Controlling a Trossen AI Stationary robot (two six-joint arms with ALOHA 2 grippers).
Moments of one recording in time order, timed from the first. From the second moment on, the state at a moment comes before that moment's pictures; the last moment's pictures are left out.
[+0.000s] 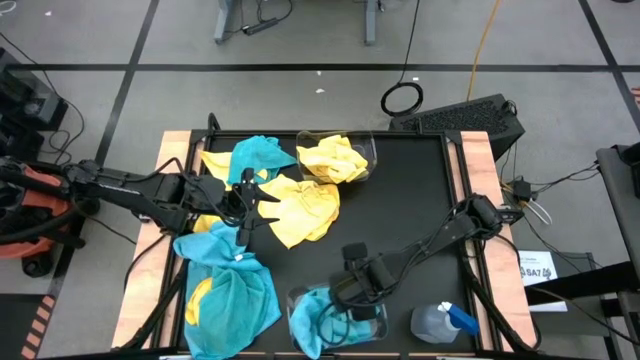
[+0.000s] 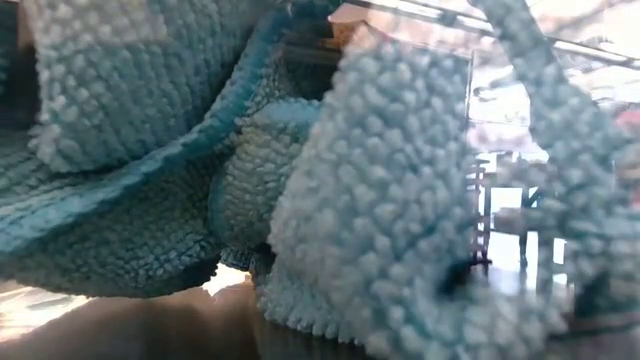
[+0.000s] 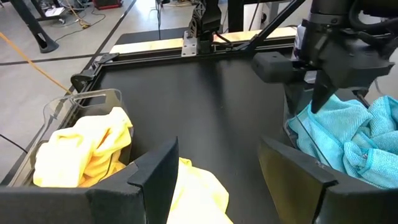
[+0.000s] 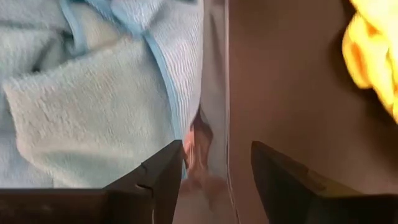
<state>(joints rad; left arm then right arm) -0.17 0.96 0.90 -0.35 -0.17 0.03 0.49 2.00 1.70 -1.07 0.18 0.35</state>
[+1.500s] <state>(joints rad) -0.17 0.99 0.91 -0.36 -0.21 0.03 0.49 1.94 1.62 -0.97 -0.07 0.48</state>
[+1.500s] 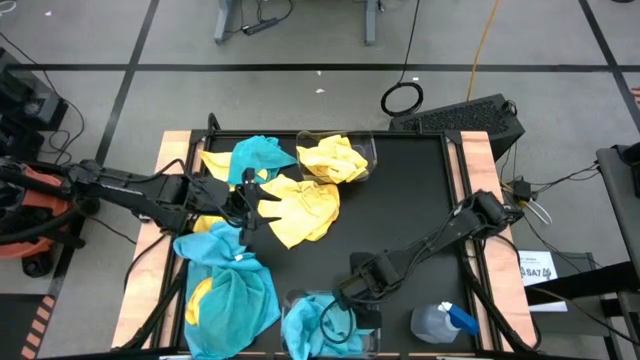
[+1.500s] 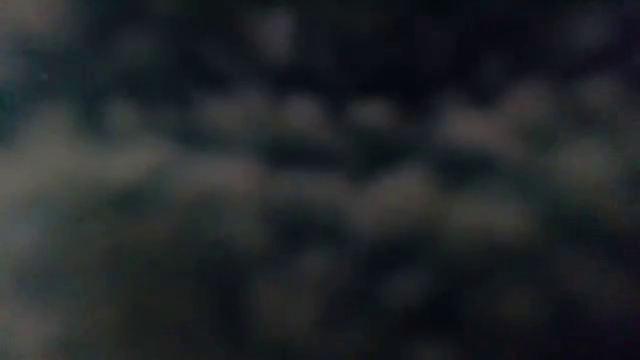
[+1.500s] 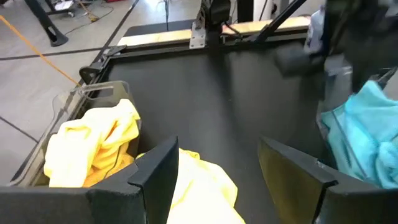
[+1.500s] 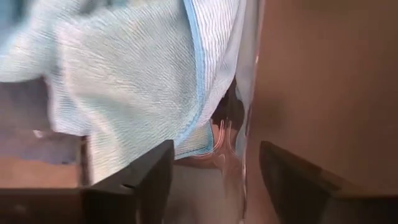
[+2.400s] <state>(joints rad) 0.17 1.68 0.91 -0.46 -0.04 0.09 0.59 1.67 1.62 -0.98 0.19 0.46</state>
